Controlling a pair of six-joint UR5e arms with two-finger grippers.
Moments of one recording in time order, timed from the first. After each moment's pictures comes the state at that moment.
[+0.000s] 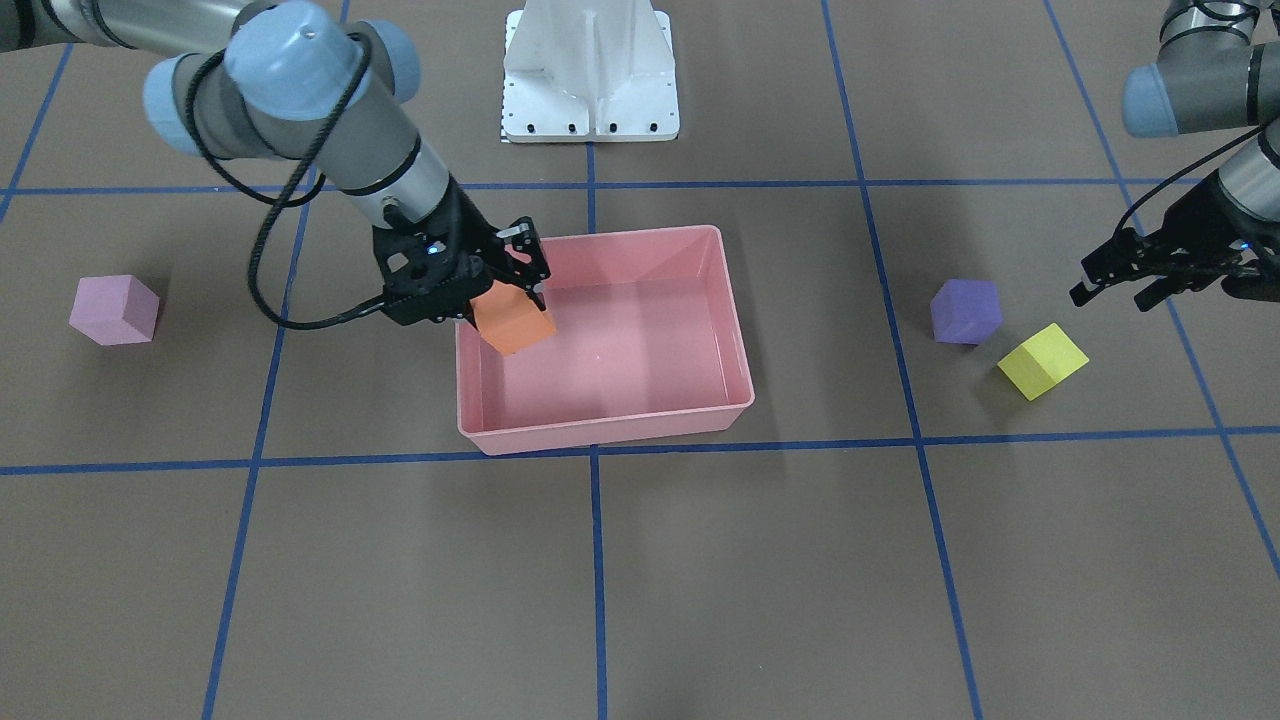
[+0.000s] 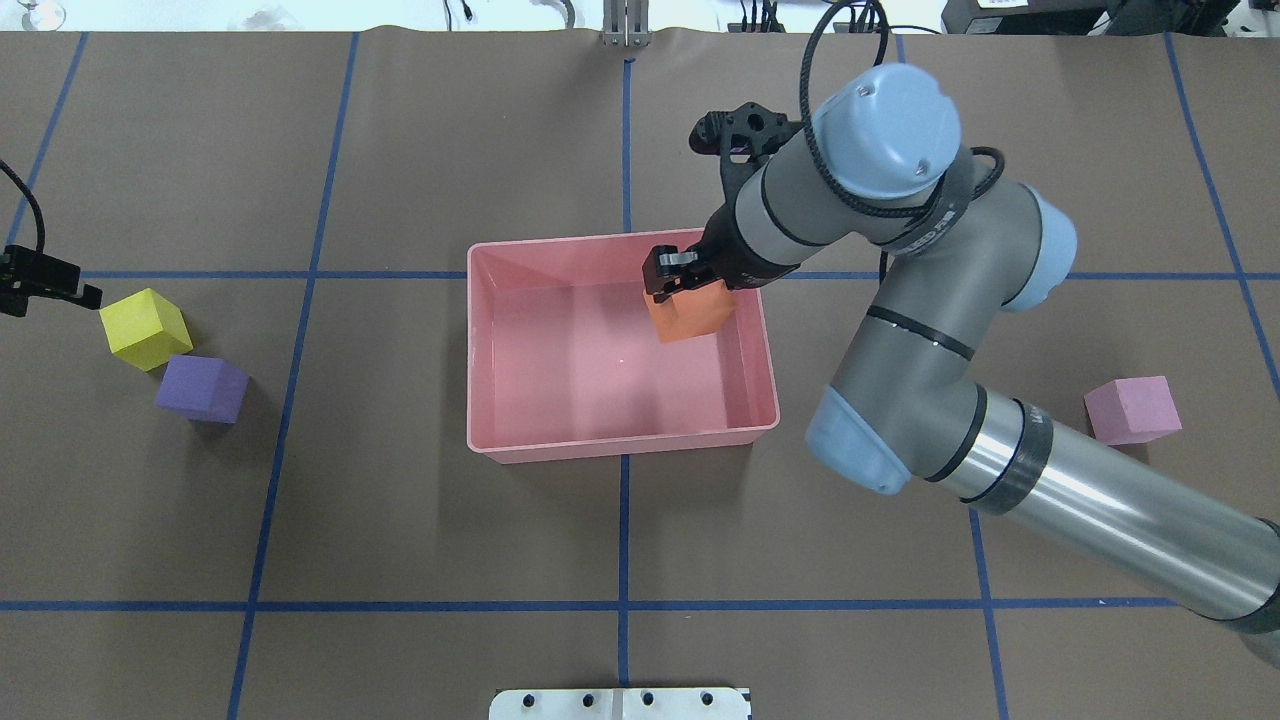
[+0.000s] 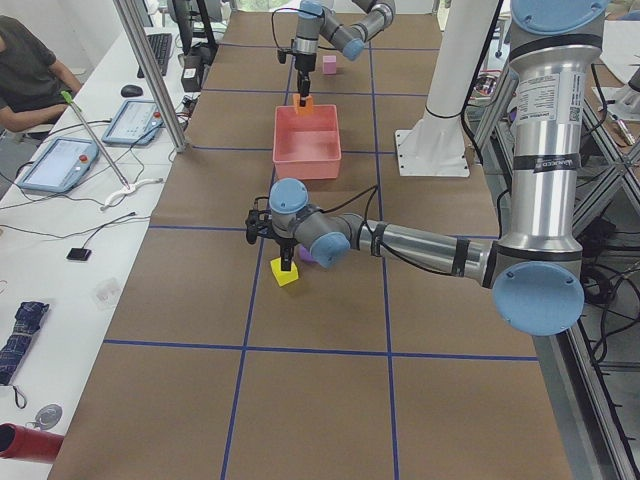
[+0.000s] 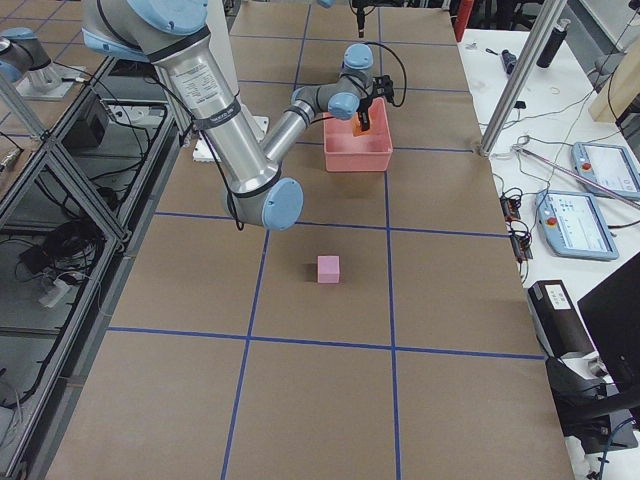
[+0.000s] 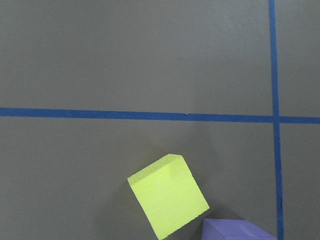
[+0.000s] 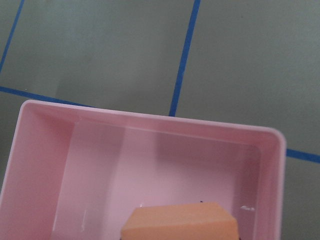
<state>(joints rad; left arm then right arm) -1.14 -1.54 -1.73 -2.14 -2.36 -0.80 0.64 -0.92 1.71 -1.31 1.99 1.06</state>
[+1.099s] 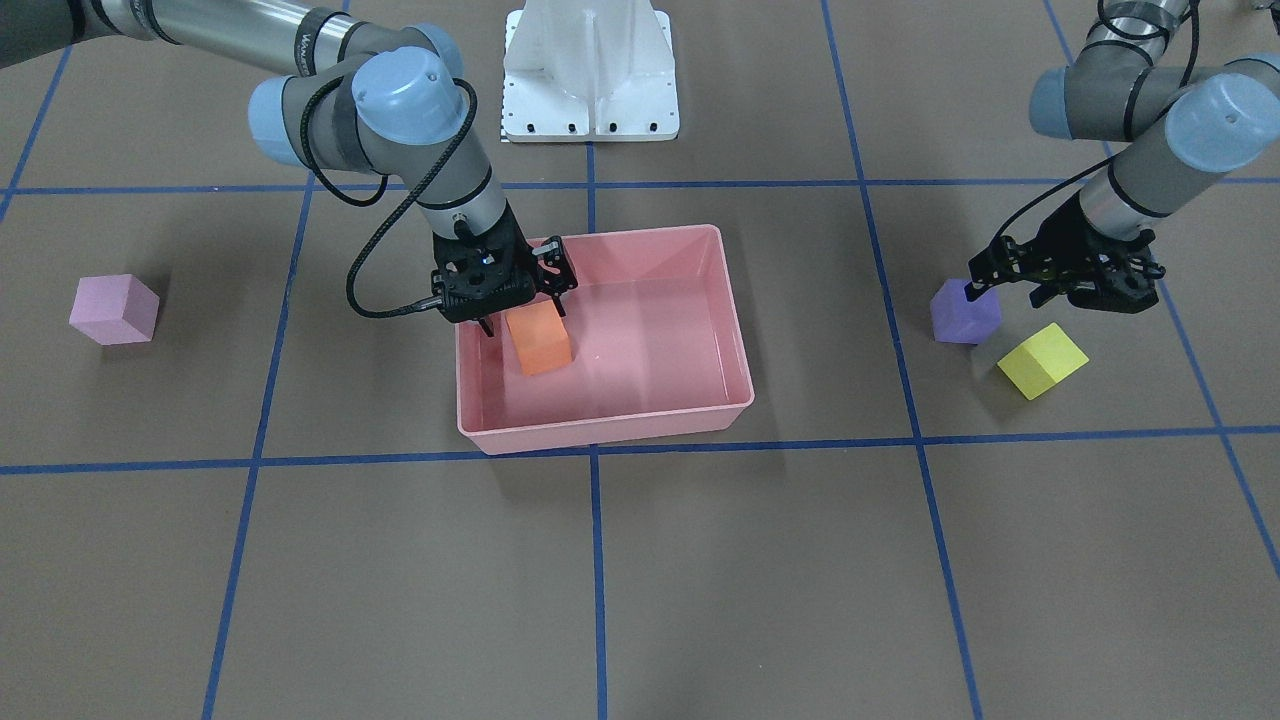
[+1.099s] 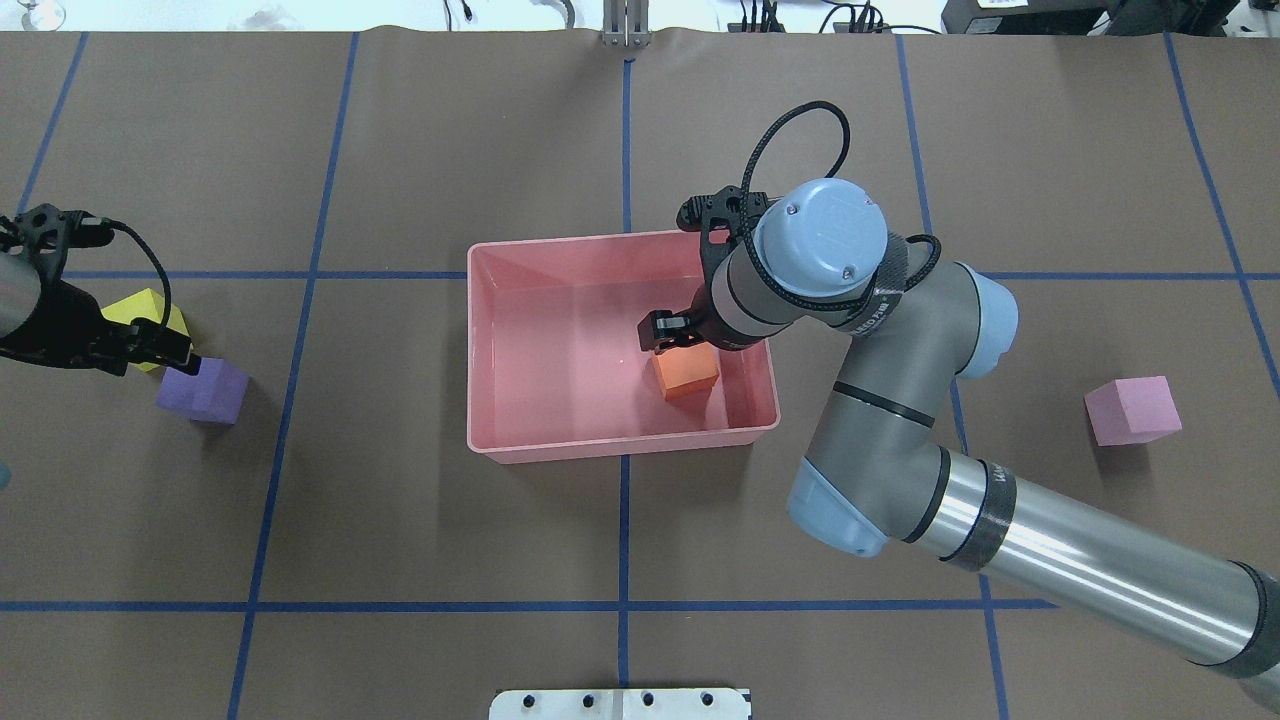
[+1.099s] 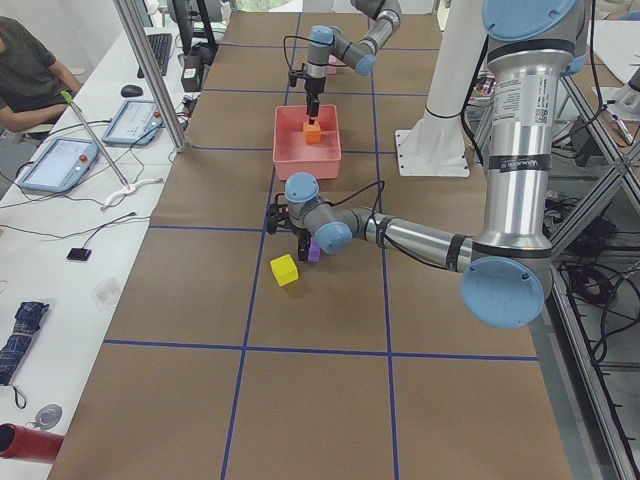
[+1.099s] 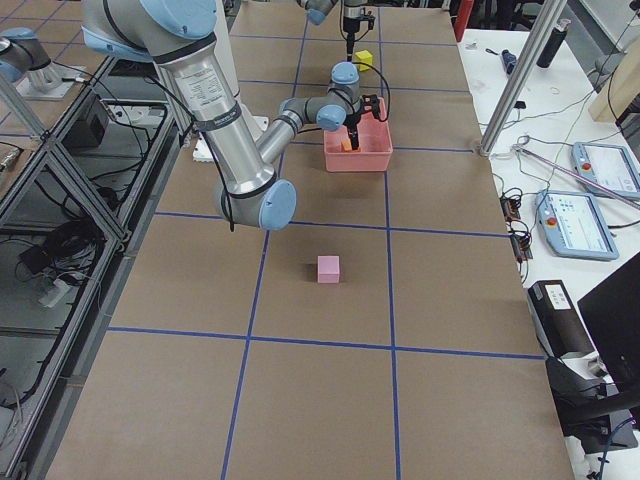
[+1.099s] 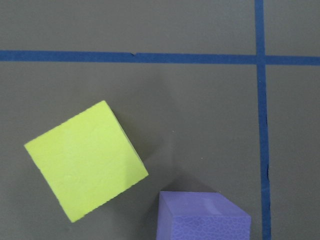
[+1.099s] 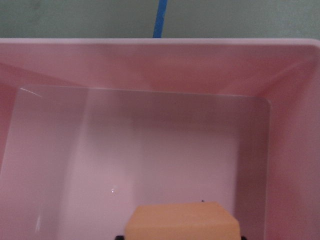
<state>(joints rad) -0.92 -1.57 -1.73 -2.13 -2.26 -0.87 0.57 -0.95 1.66 -1.32 1.88 1.06</state>
